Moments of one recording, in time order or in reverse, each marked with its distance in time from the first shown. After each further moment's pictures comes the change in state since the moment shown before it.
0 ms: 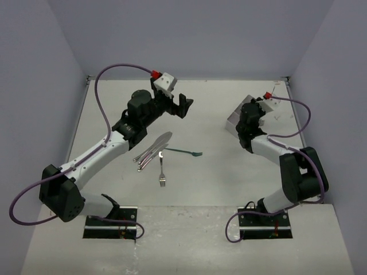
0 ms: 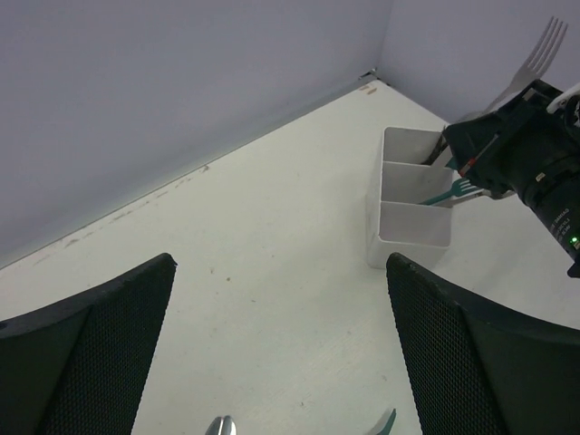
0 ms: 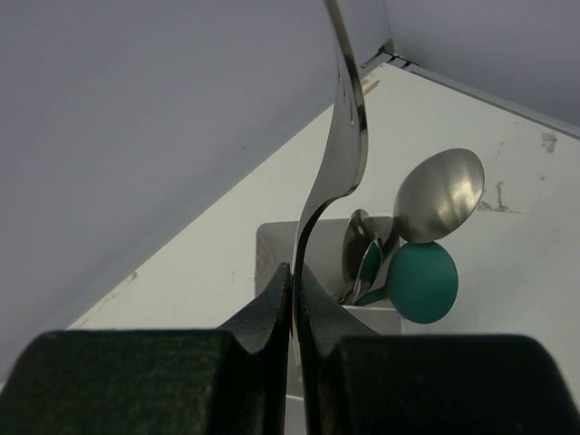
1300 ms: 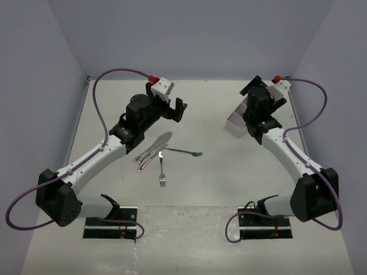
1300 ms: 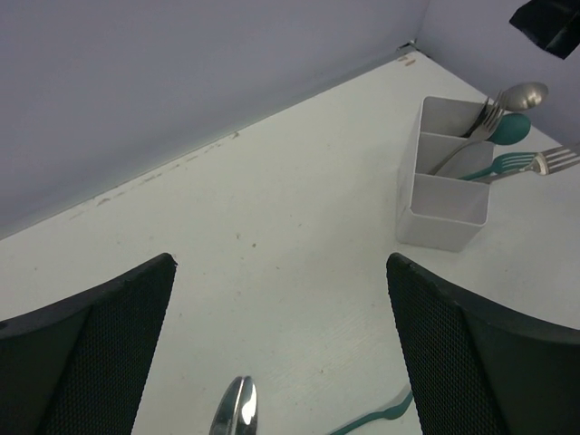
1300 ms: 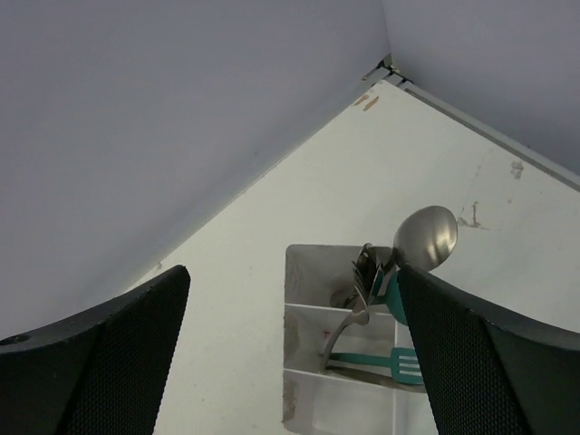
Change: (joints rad) left arm 0.014 -0.051 -0.064 -0.028 -0.082 0.018; right arm 0.007 -0.164 0.242 -0.496 0.003 0.044
